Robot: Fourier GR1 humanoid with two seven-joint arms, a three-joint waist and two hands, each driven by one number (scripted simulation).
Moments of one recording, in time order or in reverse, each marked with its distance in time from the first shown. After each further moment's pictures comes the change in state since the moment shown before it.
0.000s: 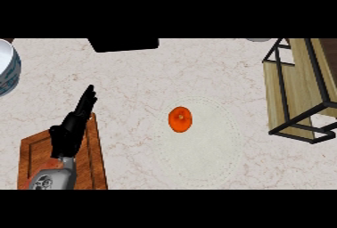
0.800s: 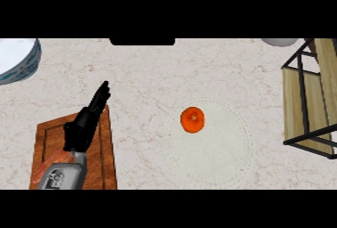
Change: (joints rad) left arm -0.049 -0.026 -0.052 0.016 -0.010 -0.027 -0.003; right arm -0.058 -0.288 -0.254 0.409 -0.388 0.121 0.078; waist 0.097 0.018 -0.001
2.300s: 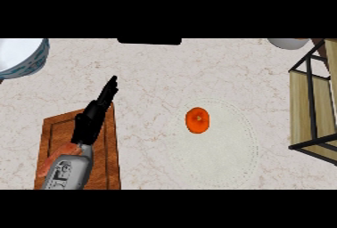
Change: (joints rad) left arm -0.065 -0.015 -0.017 0.032 -0.019 -0.007 0.029; right arm -0.523 0.182 0.373 0.114 0.013 -0.111 0.025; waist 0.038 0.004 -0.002
